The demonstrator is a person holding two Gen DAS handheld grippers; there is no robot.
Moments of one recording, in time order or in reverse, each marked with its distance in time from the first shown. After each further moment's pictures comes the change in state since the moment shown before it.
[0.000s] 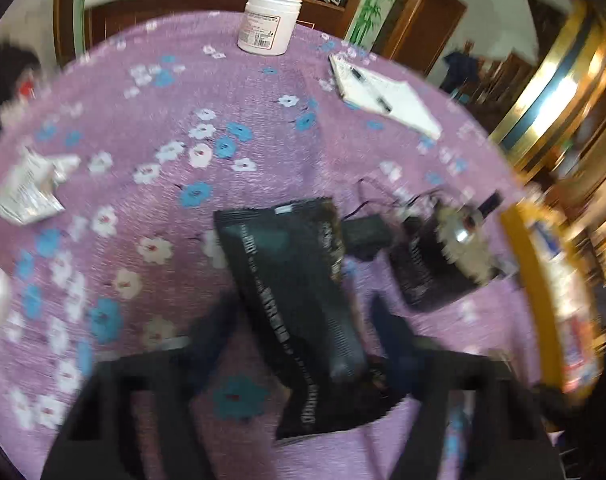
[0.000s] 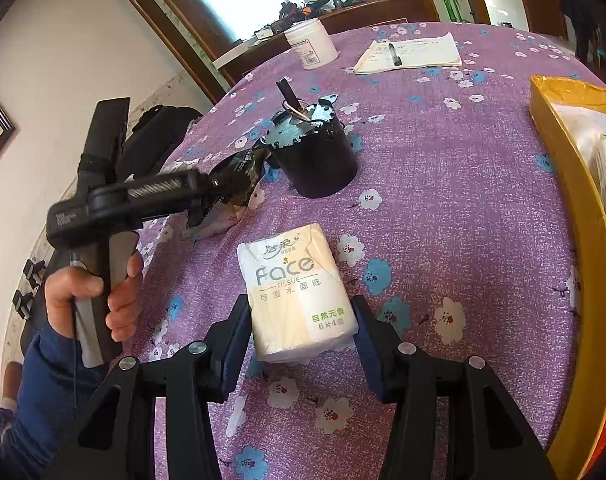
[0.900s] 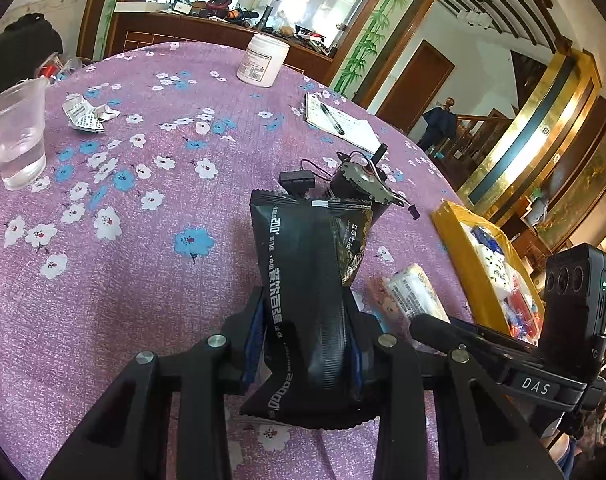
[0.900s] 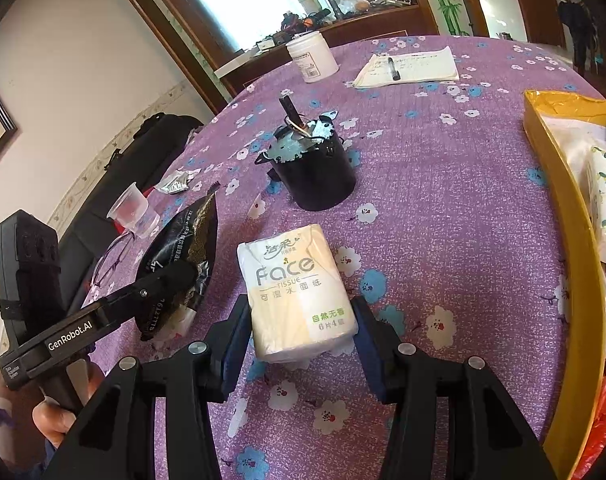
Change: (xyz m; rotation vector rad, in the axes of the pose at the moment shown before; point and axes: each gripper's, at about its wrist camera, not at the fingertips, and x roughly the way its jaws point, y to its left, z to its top) left arm -0.065 -0.018 -0.095 -0.133 -0.204 -0.159; right arm -0.009 0.002 0.000 -0.014 -0.047 -0.012
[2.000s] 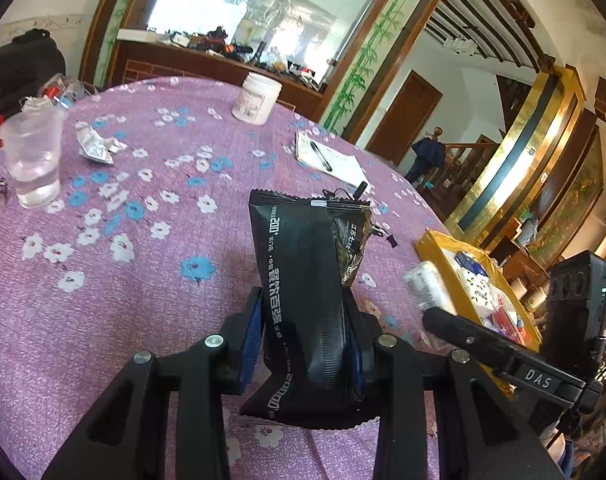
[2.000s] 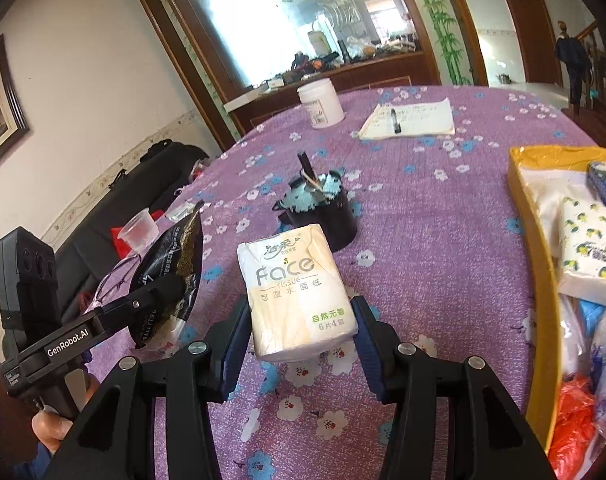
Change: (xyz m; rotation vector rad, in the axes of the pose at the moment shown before) left arm -0.027 -0.001 -0.005 0.012 -0.143 -0.026; right arm -0.032 0.015 -0.003 -0.068 -0.168 -0.034
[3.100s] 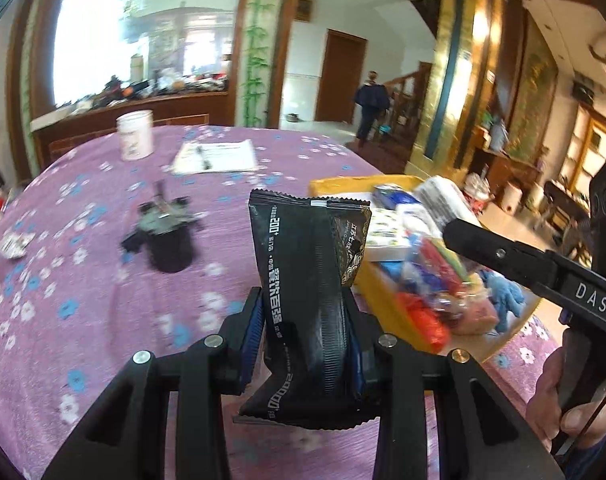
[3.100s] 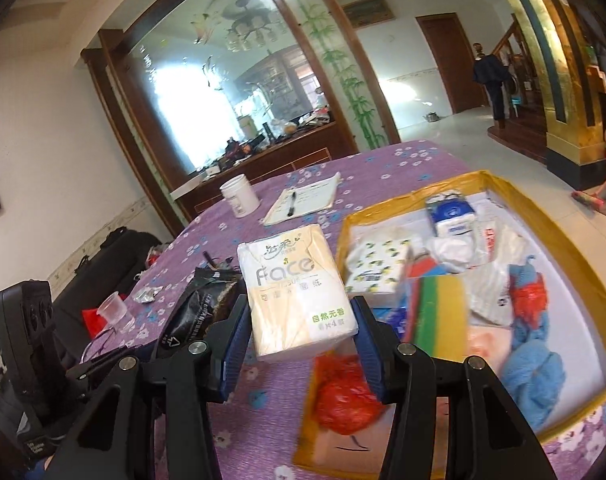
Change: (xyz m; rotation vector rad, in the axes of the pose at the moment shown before) left arm 0.025 -0.183 -0.041 0.418 0.065 -0.031; right arm -0.151 -0.084 -0.019 0.166 -0.276 -0.176
